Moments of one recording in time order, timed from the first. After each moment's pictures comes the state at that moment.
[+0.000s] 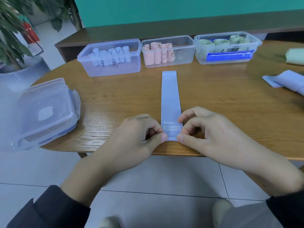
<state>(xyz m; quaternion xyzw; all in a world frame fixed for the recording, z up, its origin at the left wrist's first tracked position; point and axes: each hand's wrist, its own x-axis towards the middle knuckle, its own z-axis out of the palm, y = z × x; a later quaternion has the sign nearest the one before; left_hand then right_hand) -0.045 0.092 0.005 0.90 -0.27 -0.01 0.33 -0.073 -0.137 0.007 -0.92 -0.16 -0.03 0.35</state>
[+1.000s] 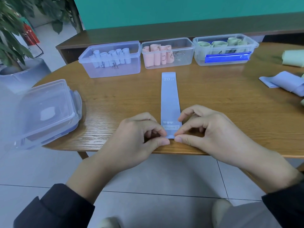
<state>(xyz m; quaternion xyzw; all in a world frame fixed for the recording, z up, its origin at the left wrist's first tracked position) -0.043 0.094 -0.004 0.87 -0.32 0.08 0.35 -0.072 -0.139 0.001 -0.90 -0.19 -0.07 0.38</state>
